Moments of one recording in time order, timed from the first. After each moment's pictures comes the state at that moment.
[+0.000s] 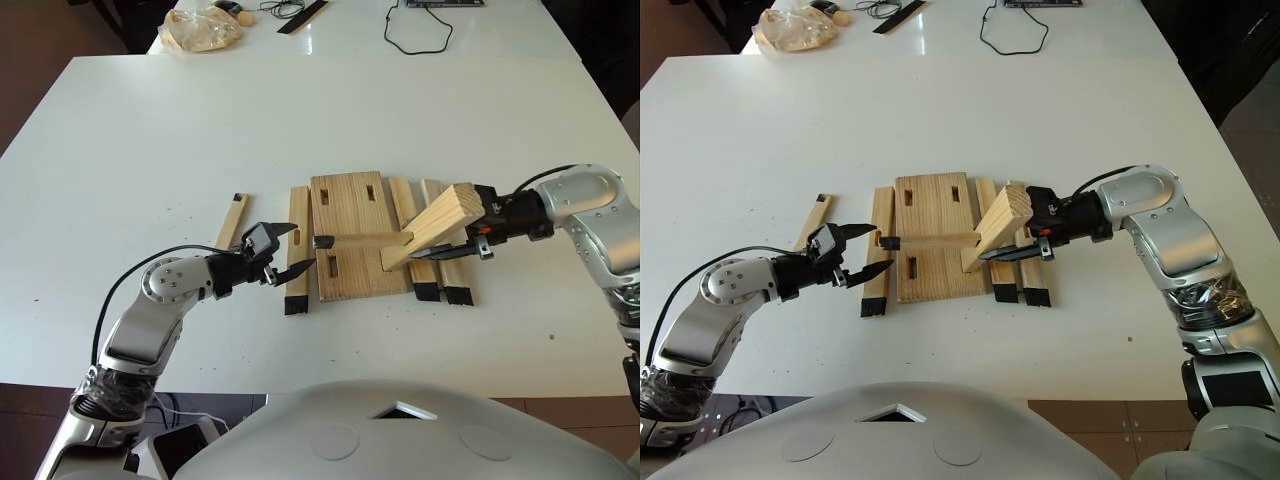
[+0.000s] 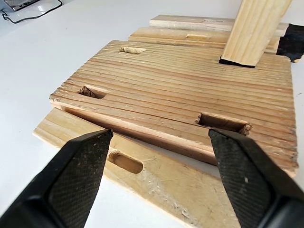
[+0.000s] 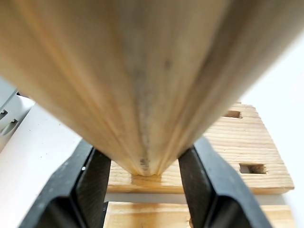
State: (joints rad) left arm 0.15 0.64 -0.13 -0.33 -0.24 0.25 -0.81; right arm -0.34 -0.85 0.29 -0.12 0.44 0.24 1.39
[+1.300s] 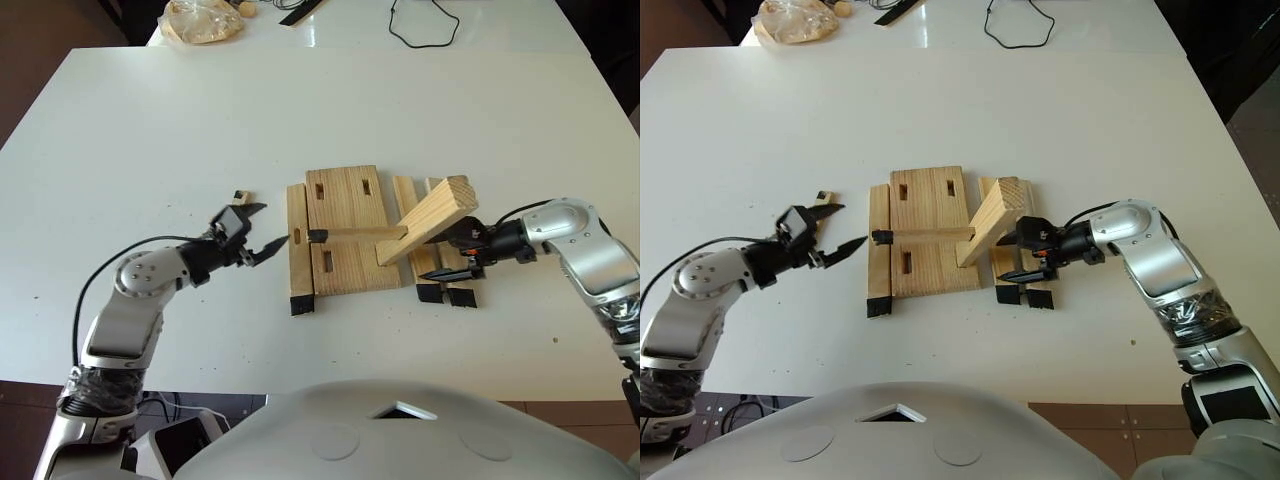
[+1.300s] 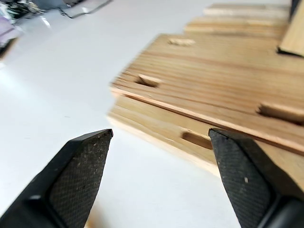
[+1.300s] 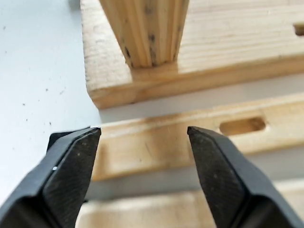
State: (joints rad) left arm 0.16 0.65 0.06 -0.33 -0.26 0.26 -0.78; right arm -0.20 -0.87 0.30 -0.06 0.20 0.27 1.28
